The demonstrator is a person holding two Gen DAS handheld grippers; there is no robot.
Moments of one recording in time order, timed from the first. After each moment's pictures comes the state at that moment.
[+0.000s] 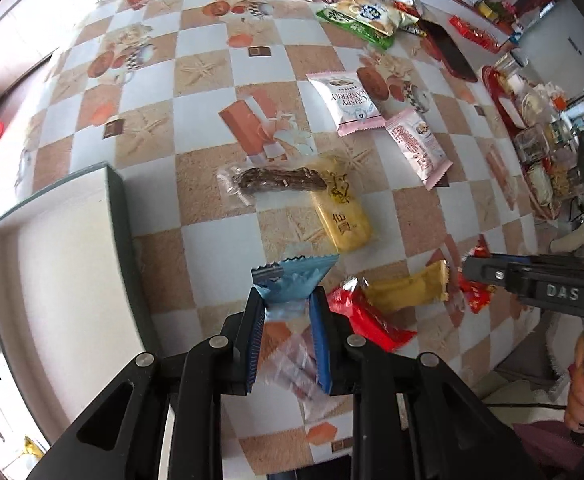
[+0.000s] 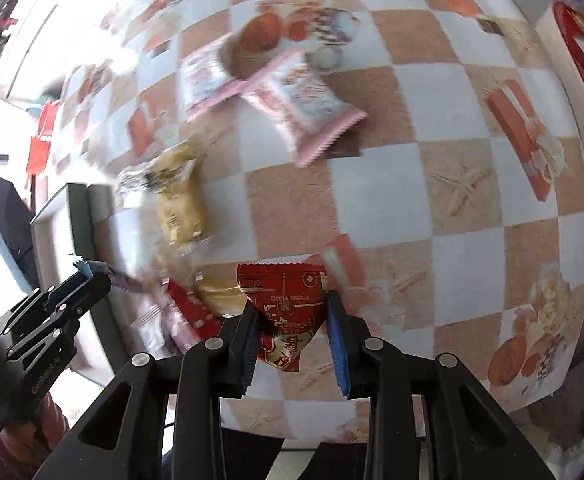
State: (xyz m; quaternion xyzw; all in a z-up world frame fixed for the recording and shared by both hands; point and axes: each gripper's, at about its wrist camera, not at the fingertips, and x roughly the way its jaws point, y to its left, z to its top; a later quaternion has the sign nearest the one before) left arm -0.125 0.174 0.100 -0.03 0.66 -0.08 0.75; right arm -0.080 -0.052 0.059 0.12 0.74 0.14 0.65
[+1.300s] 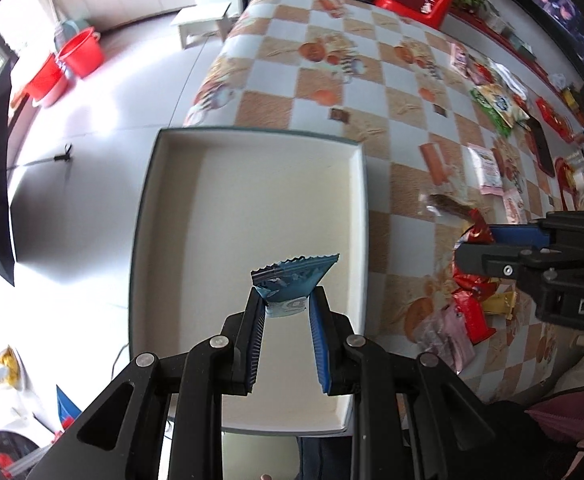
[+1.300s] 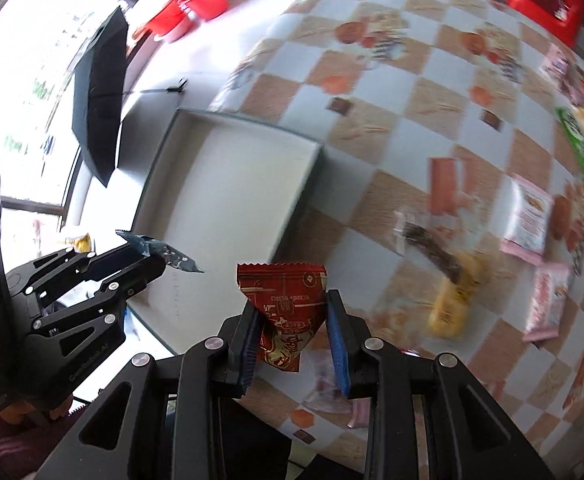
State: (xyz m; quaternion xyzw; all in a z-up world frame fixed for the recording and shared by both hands) left arm -0.188 0.335 0.143 -0.11 0.63 0.09 0.76; right arm -0.081 0.167 0.149 -0.07 0.66 0.40 0.63
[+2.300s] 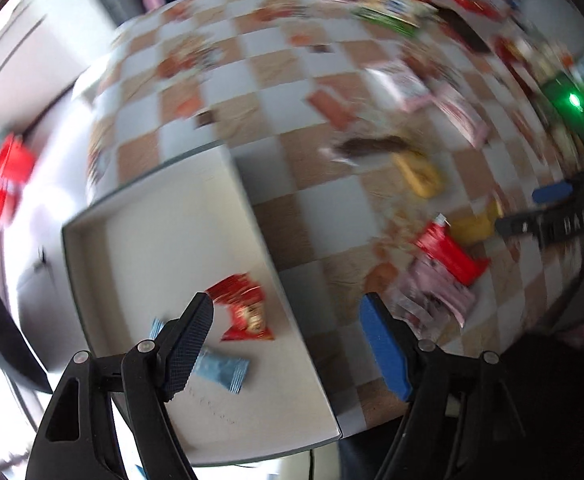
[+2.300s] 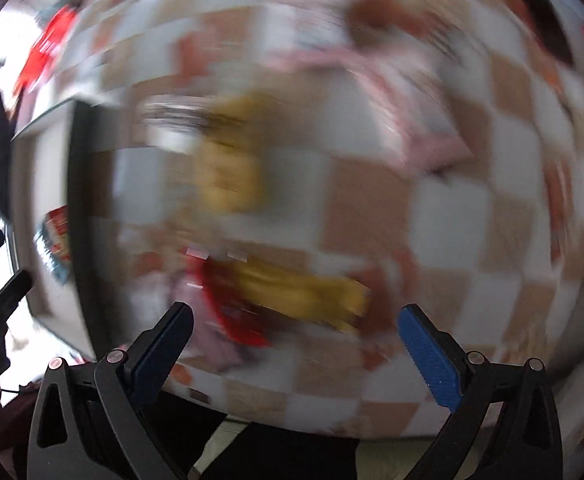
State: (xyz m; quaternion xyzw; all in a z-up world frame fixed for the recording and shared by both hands) left arm -0.158 0.234 0.121 0.09 0.65 -0.06 0.75; right arm -0.082 -0.002 0.029 0.00 0.77 0.17 0.62
